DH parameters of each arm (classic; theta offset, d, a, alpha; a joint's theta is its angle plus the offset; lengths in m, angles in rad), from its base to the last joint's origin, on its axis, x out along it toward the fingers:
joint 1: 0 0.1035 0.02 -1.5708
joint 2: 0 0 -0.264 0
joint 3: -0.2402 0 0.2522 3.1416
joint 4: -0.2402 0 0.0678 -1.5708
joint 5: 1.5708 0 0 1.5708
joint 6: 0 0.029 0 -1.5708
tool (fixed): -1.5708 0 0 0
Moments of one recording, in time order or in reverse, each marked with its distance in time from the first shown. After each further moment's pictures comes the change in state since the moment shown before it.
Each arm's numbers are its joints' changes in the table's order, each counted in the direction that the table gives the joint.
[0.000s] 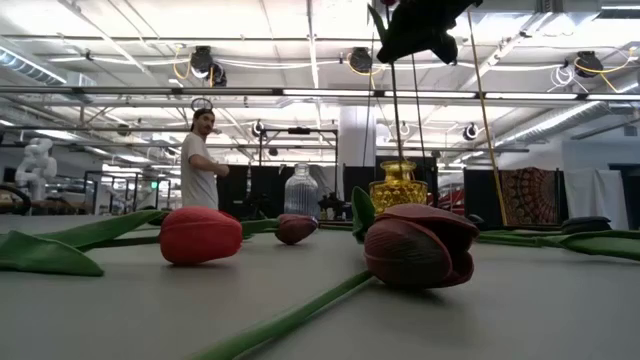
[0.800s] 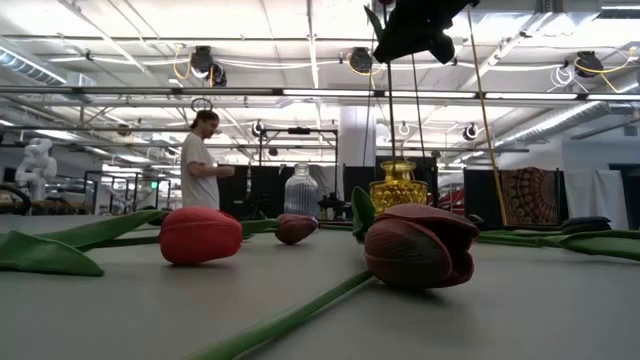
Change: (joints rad) left arm 0.000 0.000 0.000 0.000 0.000 0.009; right arm 0.000 0.005 0.000 0.025 0.001 0.000
